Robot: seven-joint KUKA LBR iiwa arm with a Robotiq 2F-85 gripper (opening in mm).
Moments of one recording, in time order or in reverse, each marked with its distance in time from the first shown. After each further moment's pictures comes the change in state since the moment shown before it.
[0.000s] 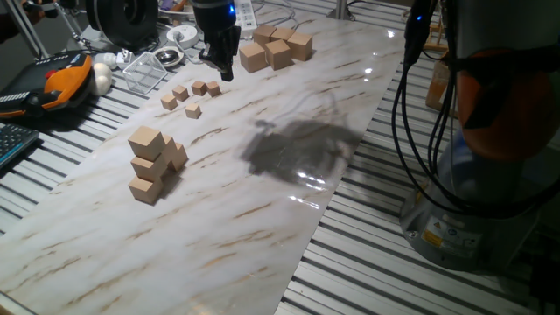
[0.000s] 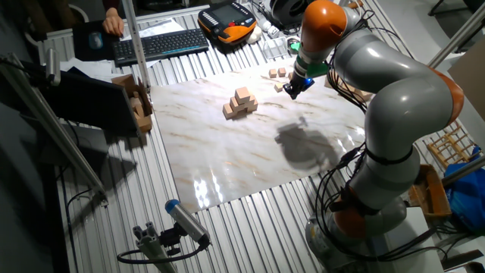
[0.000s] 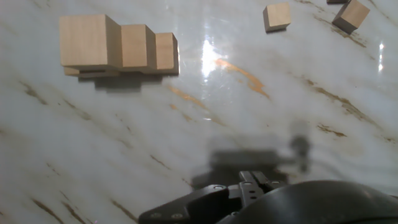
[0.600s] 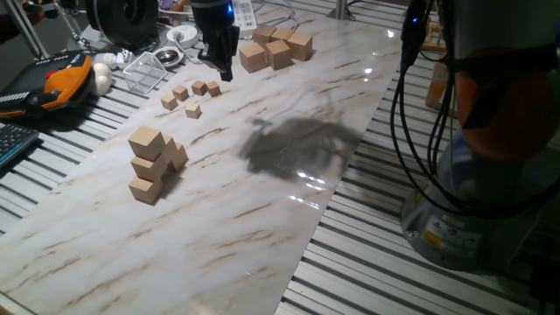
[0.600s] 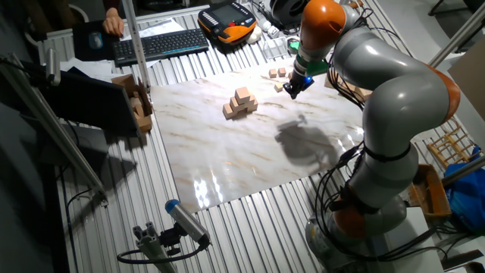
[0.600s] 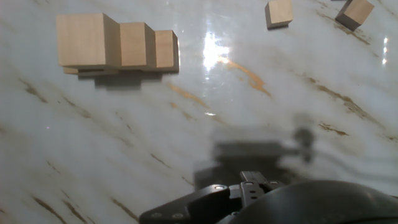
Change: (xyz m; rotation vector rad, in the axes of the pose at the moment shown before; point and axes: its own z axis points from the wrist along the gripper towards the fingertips) arm -0.004 -0.002 0.004 -0.002 0.017 -0.003
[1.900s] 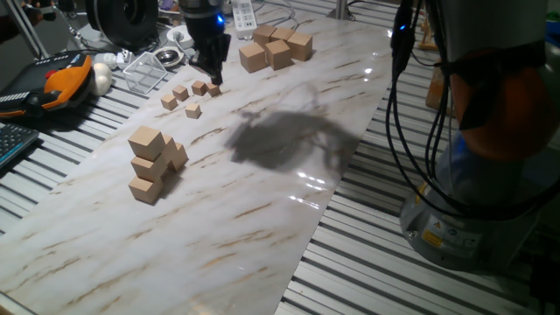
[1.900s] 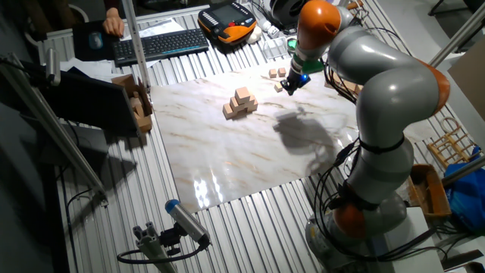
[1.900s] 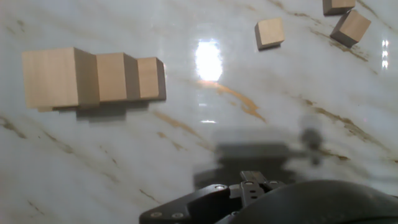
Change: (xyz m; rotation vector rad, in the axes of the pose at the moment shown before) arm -0.045 -0.015 0.021 0.006 -0.022 0.044
